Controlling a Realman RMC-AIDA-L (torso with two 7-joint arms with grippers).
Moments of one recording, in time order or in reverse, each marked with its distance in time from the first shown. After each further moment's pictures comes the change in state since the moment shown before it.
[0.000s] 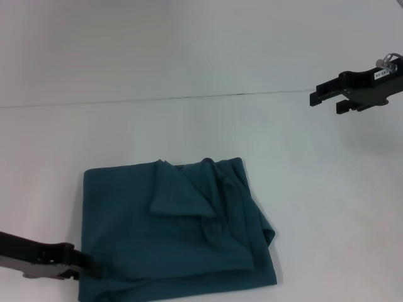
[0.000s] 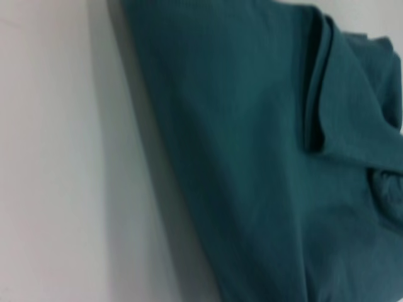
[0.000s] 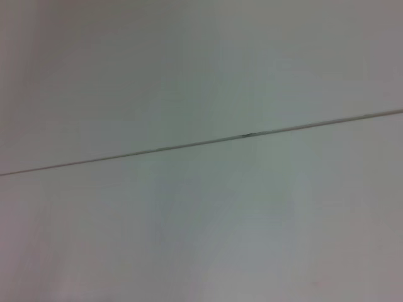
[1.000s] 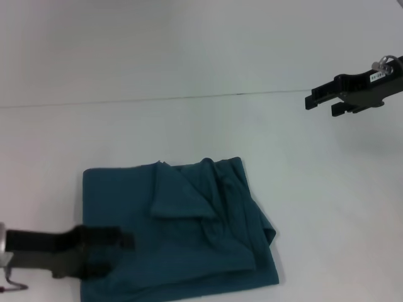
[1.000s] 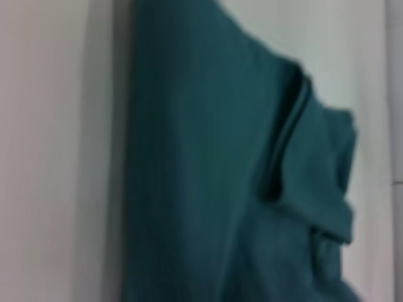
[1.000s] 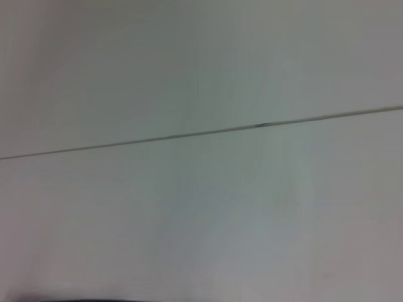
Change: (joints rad) left arm -0.008 -0.005 -0.155 -0.215 -0.111 -0.062 -0.050; right arm 0.006 0.006 -0.003 0.001 0.000 -0.019 -0.028
